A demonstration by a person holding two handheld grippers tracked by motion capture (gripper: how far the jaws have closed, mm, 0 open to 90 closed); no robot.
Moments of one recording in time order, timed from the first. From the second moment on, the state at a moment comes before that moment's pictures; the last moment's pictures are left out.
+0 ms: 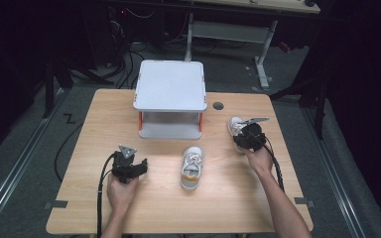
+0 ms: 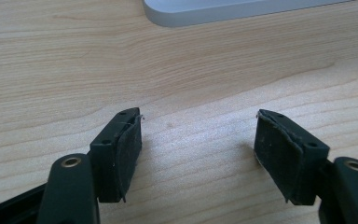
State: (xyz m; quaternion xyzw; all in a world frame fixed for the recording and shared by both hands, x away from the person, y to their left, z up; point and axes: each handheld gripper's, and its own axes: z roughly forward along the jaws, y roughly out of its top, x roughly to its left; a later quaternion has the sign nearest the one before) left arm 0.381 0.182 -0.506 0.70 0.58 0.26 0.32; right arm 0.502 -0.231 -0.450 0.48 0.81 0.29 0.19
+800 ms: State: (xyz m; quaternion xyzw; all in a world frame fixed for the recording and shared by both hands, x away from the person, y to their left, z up) left arm 0.381 0.183 -0.506 0.70 0.58 0.26 0.32; right arm 0.477 -0.235 -0.429 0.43 0.82 0.32 0.19
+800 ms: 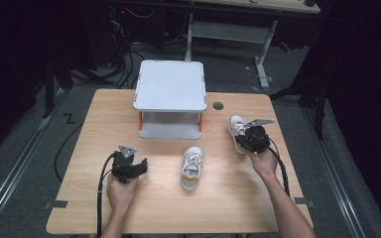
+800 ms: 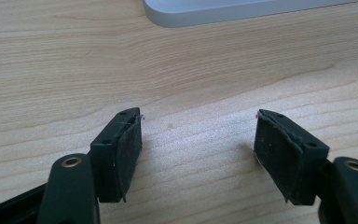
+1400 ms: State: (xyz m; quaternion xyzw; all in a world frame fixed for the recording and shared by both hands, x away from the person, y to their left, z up) left arm 0.381 0.182 -0.506 0.70 0.58 0.26 0.32; right arm 0.397 -0.228 -0.428 0.40 0.84 0.34 0.15
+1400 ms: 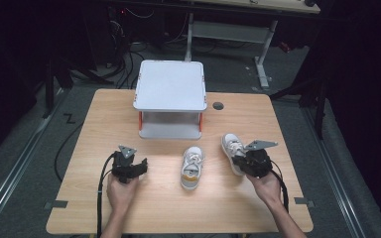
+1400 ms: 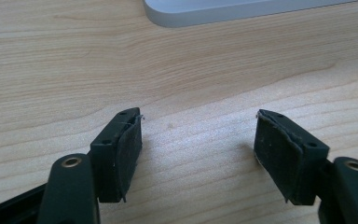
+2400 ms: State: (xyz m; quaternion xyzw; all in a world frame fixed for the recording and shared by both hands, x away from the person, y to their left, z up) left arm 0.381 0.182 -0.506 0.70 0.58 0.26 0.32; right arm 0.375 -0.154 -0.449 0.37 0.87 0.32 0.10
